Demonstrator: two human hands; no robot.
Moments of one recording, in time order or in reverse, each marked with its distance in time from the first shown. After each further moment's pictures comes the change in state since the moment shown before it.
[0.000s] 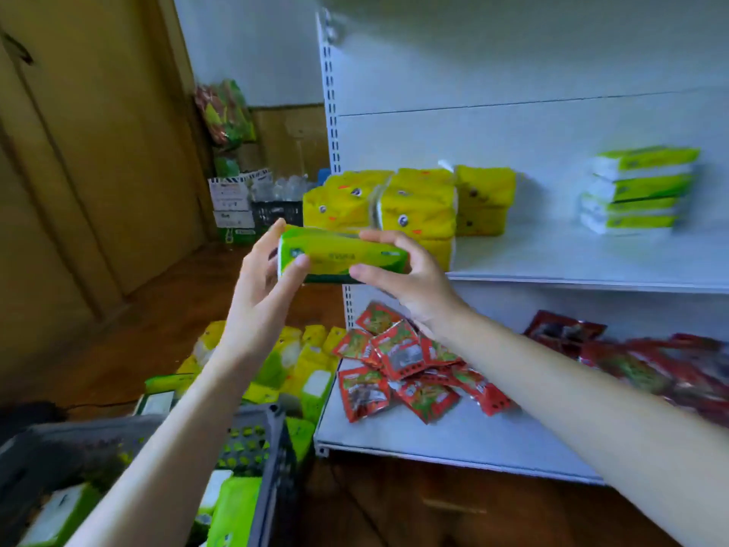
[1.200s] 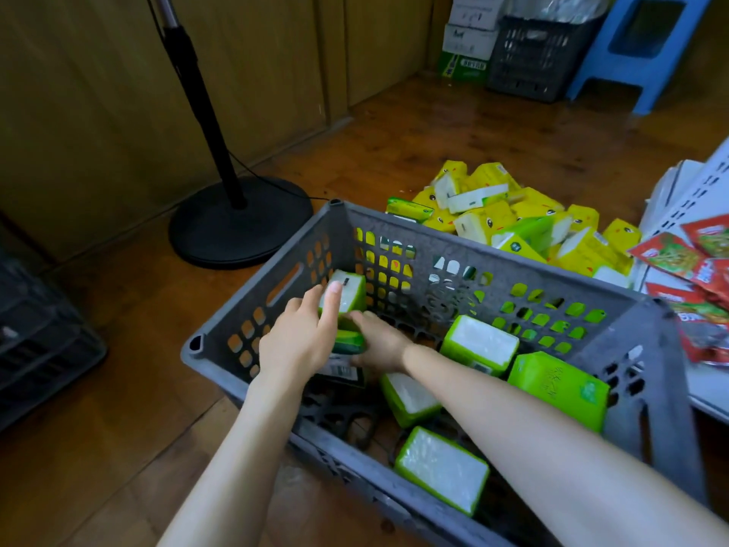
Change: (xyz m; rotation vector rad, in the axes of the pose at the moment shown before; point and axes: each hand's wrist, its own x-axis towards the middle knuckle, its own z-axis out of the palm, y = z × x) left_hand -0.234 -0.200 -0.321 0.875 0.194 -1.070; right_hand -0.118 0.296 0.456 -0.684 -1.180 0.288
